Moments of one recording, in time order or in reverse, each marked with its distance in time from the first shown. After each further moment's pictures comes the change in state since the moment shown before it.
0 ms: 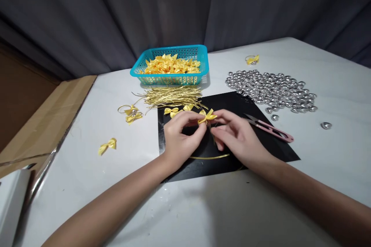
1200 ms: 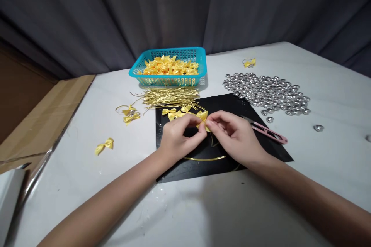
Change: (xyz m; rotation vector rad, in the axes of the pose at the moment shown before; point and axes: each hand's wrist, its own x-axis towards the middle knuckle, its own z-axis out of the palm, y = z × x) left_hand 0.004 -0.004 -0.004 0.163 -0.139 0.189; right_hand 0.005 0.005 -0.006 -0.332 0.062 -0.208
